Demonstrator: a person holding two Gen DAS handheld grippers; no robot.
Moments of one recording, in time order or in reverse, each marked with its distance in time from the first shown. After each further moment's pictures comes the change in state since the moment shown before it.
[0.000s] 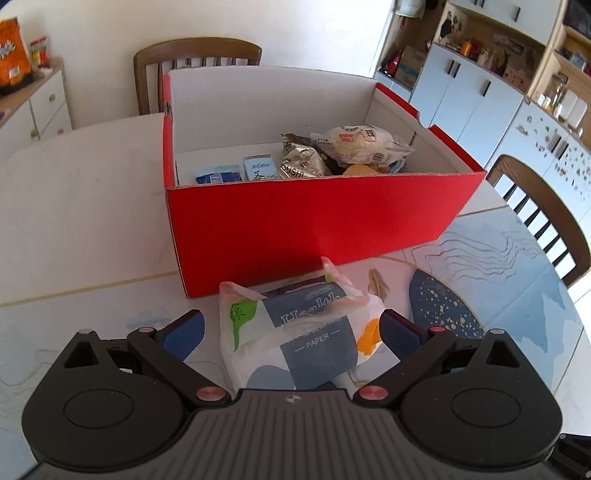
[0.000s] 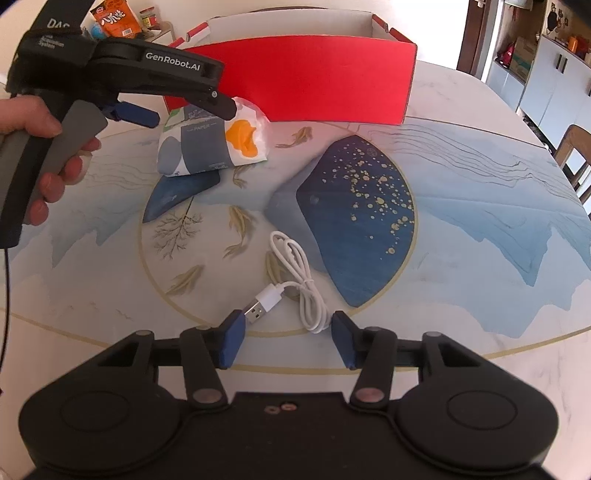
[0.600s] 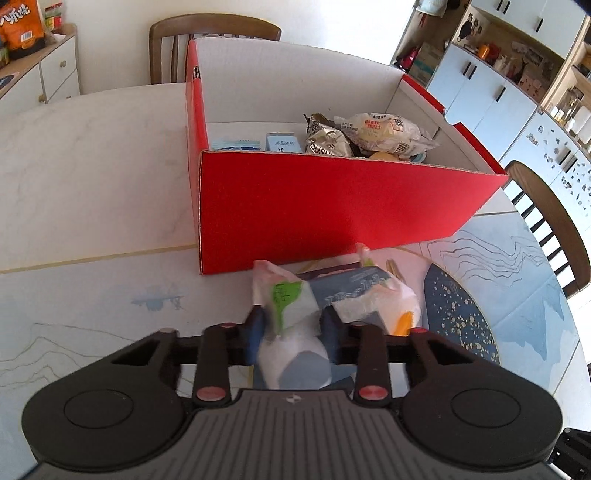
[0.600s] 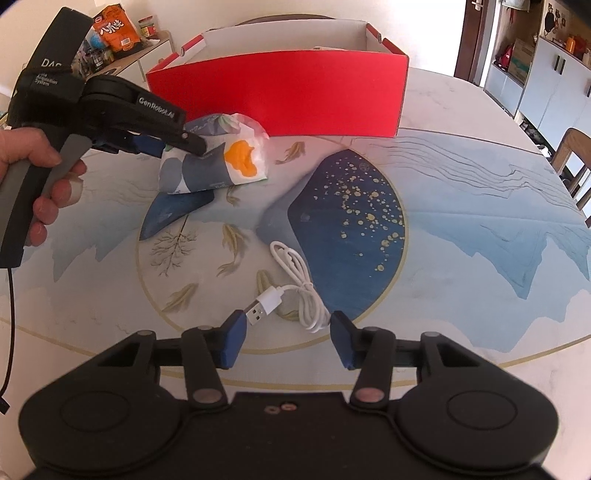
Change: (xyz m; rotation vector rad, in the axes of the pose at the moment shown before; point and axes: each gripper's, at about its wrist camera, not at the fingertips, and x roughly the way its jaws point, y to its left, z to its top) left arm 0.010 0.016 -0.004 -0.073 0.055 -0.005; right arm -0.005 -0.009 0.008 0.013 -0.020 0.003
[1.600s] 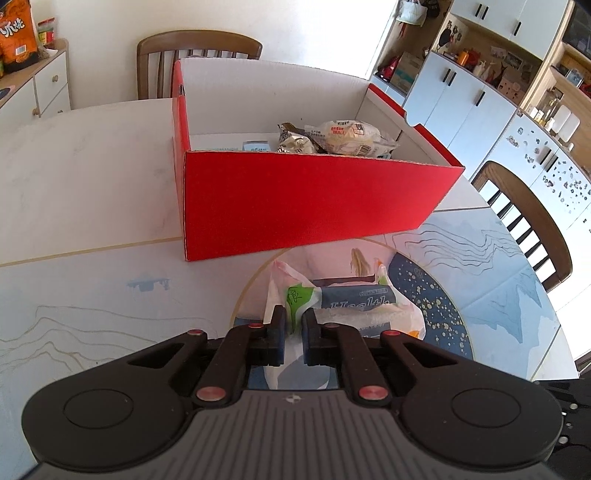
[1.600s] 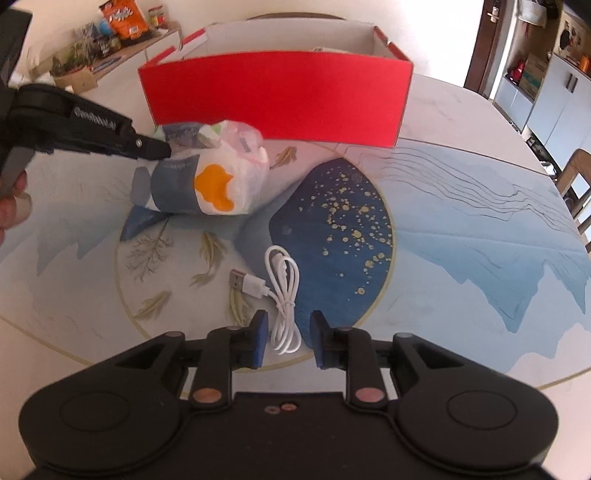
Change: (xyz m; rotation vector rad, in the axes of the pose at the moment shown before) left arm -0.033 -0.013 -0.021 0.029 -0.046 -0.044; right arm 0.015 -0.014 0.014 -0.076 0.015 -0.012
